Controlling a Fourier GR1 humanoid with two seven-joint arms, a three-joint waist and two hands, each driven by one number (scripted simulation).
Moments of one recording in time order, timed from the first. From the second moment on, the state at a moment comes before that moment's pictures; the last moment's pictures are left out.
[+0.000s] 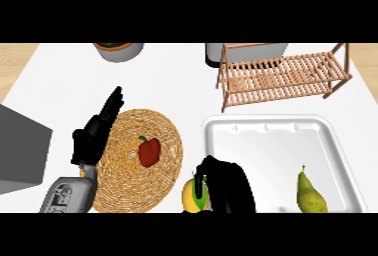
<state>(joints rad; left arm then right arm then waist) -0.19 0.08 -0.01 -1.43 -0.14 -0.02 0.03 -0.09 -0.01 0.72 -1.76 0.95 0.00 0.78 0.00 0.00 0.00</state>
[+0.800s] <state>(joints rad) -0.14 0.06 -0.03 -1.46 -0.16 -0.01 0.01 -0.31 -0.01 0.73 -2.20 1.12 0.02 1.06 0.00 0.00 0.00</state>
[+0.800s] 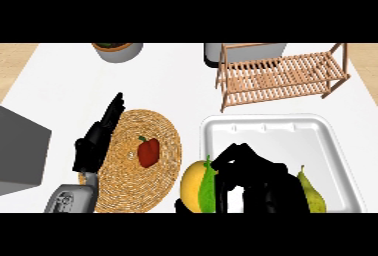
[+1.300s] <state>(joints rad) -0.17 0.07 -0.01 -1.44 -0.15 -0.02 0.02 -0.59 -0.01 0.46 -2.25 1.16 0.18 1.08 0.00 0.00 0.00</state>
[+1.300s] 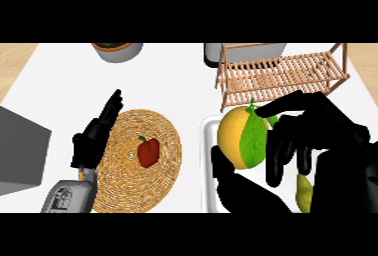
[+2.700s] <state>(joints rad) -0.17 0.06 -0.03 -1.45 -0.17 -0.02 0.03 -0.93 -0.20 -0.02 -1.73 1.14 0.12 0.78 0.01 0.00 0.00</state>
